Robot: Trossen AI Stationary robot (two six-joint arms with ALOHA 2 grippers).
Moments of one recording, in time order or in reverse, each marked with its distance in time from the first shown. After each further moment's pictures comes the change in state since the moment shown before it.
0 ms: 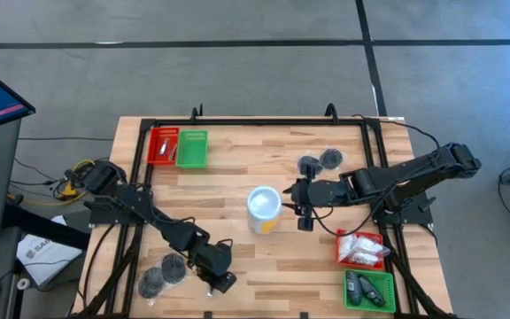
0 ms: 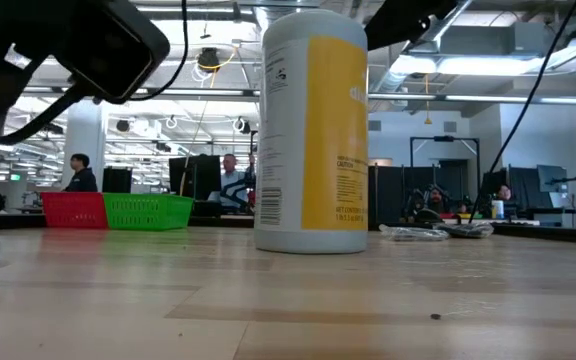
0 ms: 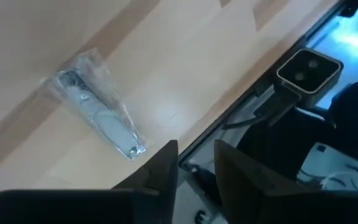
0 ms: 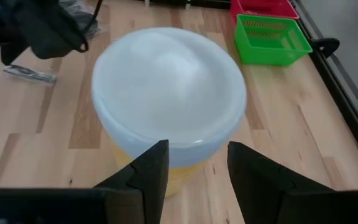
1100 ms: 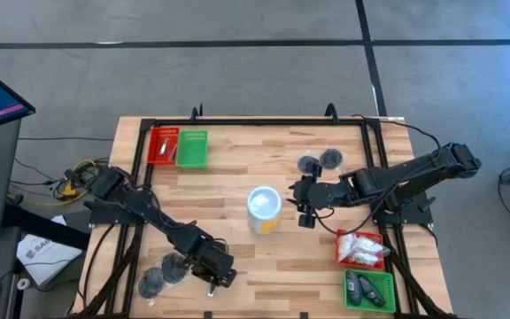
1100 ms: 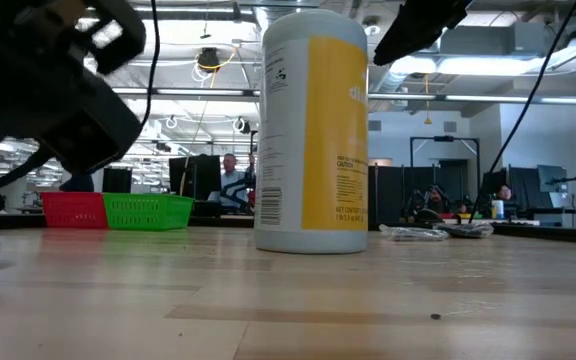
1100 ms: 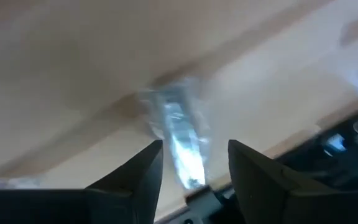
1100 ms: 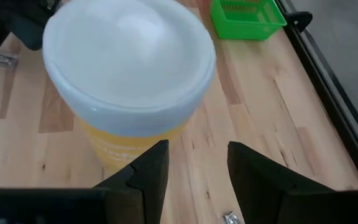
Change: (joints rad) left arm -0.006 0.084 -0.033 -0.036 0.006 -0.172; right arm 0.009 -0.003 0.004 -0.108 0.092 0.061
